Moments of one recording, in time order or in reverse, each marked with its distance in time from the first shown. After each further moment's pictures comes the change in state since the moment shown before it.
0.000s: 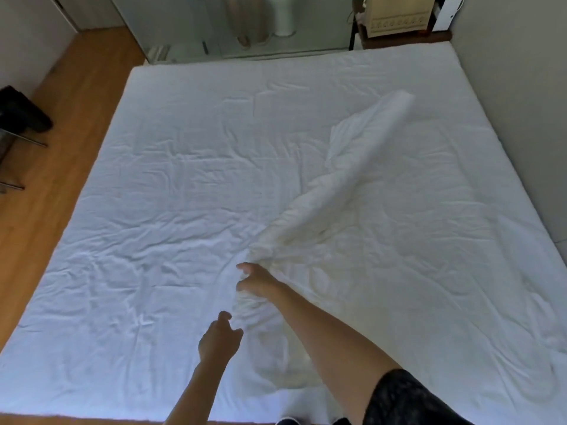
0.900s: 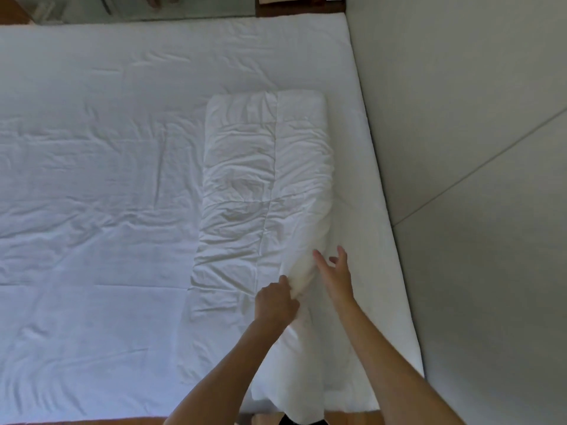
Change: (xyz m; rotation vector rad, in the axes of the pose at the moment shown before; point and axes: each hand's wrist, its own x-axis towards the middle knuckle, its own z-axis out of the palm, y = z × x) left_hand -0.188 0.528 0.279 0.210 -0.048 0.464; right_hand -0.273 0.403 -0.437 0.547 0.754 0.200
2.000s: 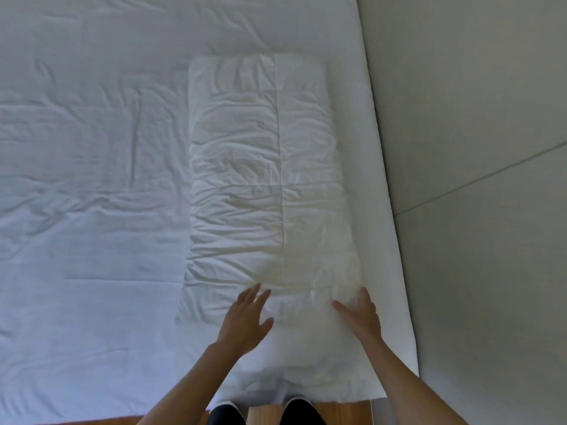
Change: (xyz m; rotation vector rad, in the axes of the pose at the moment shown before) left_hand 0.024 -0.096 0.052 -0.058 -0.161 0.167; right_hand 0.038 0.120 -0.040 -0.500 0.018 0.297
